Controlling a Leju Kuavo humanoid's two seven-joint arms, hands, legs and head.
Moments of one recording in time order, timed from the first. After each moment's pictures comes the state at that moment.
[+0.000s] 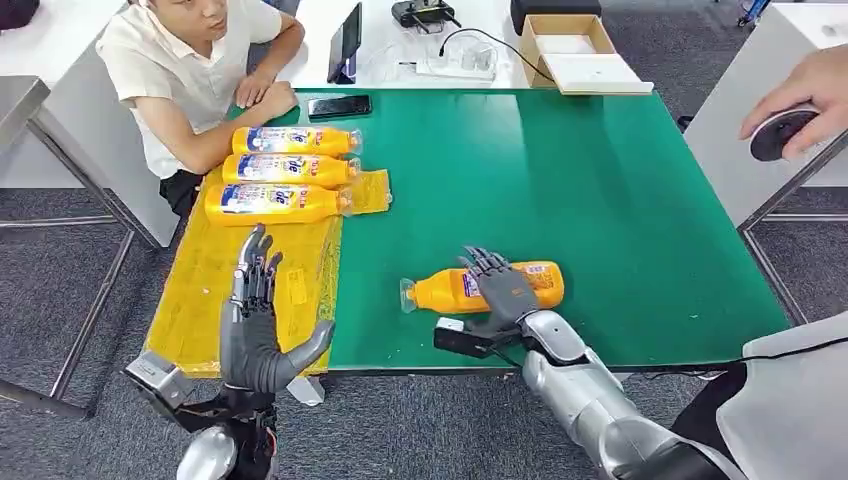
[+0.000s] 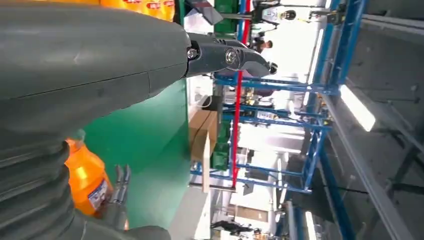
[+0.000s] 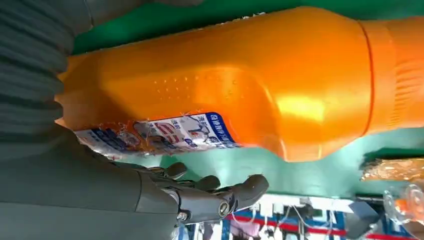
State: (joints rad) left arm 0.02 -0.11 -0.36 -1.68 0.17 0.15 -0.45; right arm -0.59 -0.02 0.43 -0.48 1.02 -0.25 -0.21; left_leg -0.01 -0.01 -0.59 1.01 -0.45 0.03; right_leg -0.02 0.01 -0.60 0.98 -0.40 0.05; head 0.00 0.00
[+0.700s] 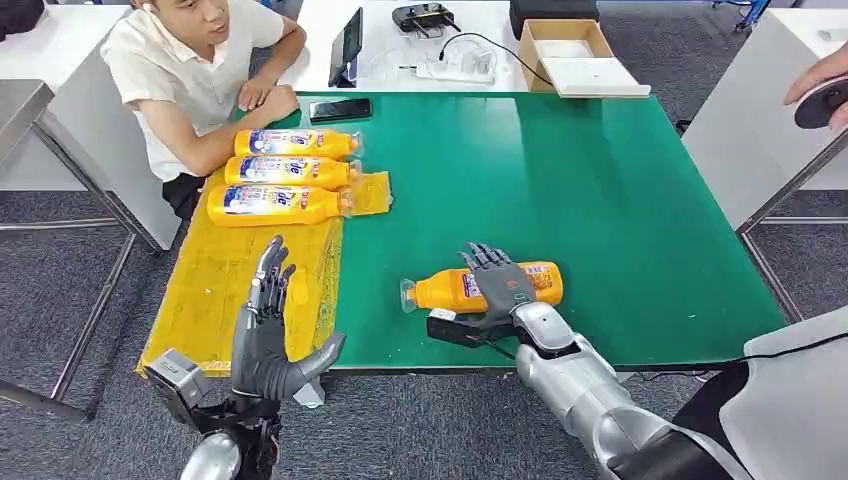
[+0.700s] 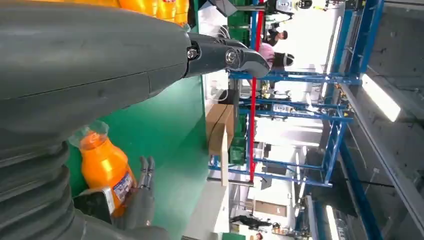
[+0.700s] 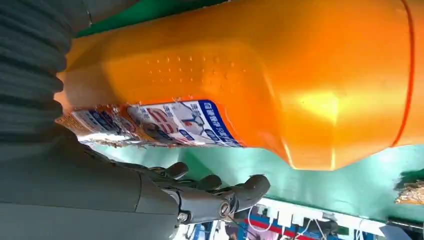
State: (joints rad) left arm 0.04 -0.10 -0.36 -1.67 0.13 0.14 -0.42; right arm -0.62 -0.02 0.50 -0.47 1.10 -0.20 -0.02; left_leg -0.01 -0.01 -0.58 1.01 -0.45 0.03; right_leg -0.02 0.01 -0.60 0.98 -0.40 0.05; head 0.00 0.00
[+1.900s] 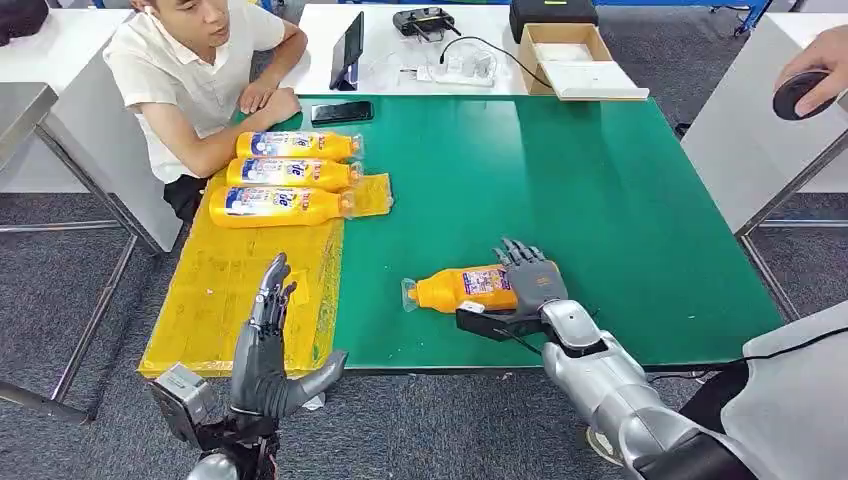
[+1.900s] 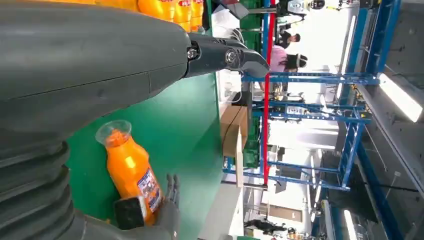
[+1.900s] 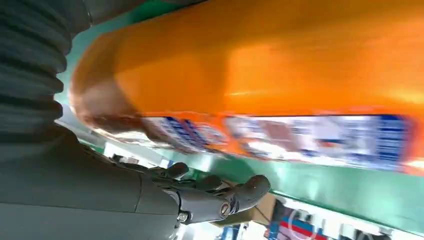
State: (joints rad) left arm 0.11 -0.10 -0.36 -1.71 0.08 0.15 -0.38; right arm -0.60 -0.13 0.50 -0.49 1.10 -0.17 0.07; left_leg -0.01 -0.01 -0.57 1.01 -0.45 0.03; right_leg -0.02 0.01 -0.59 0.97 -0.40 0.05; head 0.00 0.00
